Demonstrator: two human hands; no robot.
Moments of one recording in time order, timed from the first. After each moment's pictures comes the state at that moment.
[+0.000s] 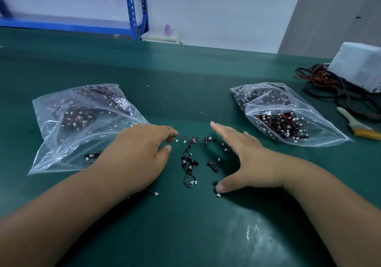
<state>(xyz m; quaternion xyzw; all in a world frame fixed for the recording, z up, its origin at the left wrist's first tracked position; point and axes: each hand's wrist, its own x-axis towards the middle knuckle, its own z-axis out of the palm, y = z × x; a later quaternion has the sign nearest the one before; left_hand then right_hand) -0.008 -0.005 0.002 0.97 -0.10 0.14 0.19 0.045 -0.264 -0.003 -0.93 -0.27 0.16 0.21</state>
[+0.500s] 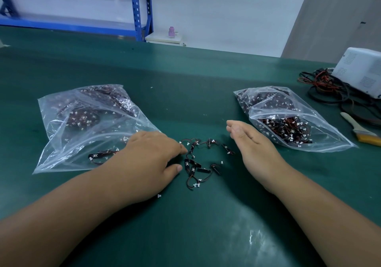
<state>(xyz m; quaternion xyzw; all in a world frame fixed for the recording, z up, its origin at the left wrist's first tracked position) -0.004 -0.003 -0.007 0.98 -0.19 0.08 0.09 0.047 -0.248 -0.022 -0.85 -0.09 -0.01 0.52</state>
